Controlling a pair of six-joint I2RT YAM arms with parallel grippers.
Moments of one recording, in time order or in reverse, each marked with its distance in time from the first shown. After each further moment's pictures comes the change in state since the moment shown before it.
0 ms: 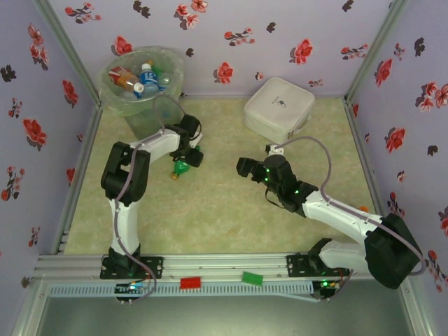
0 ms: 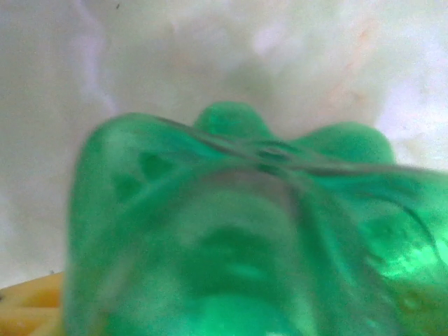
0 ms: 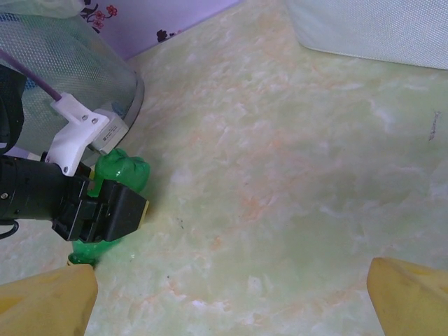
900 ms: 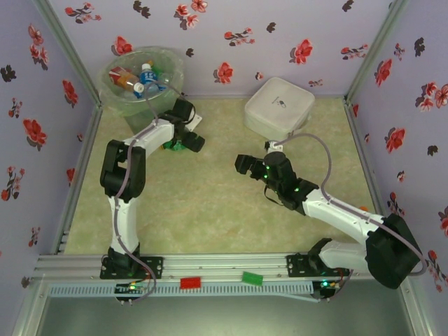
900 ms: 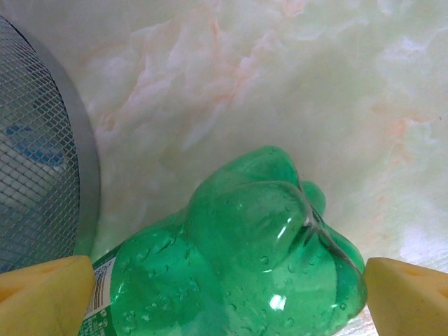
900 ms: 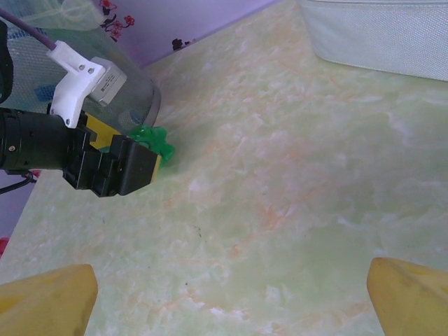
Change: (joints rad) left arm 0.064 0.039 0.167 0.061 0.035 0.195; right arm 0.000 0.000 0.037 -0.011 -0.015 0.000
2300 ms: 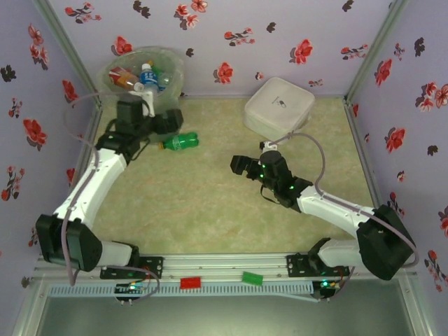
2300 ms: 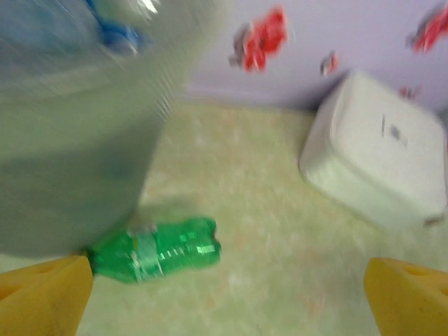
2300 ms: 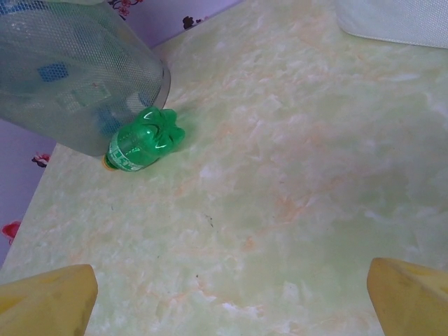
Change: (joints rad) left arm 0.079 -0.723 -0.393 0.226 0.188 -0.518; right arm 0.000 0.079 0.013 0.054 -0.064 0.007
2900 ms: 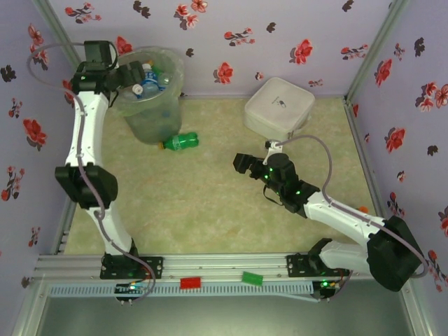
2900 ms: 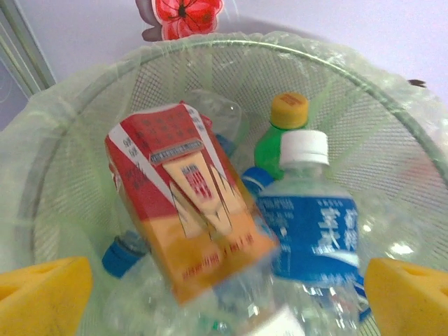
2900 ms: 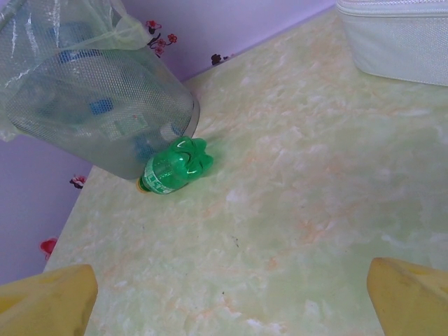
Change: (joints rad) left arm 0.293 0.505 0.918 -0.467 -0.119 0.040; right arm 0.000 -0.100 -0.050 0.068 0.006 0.001
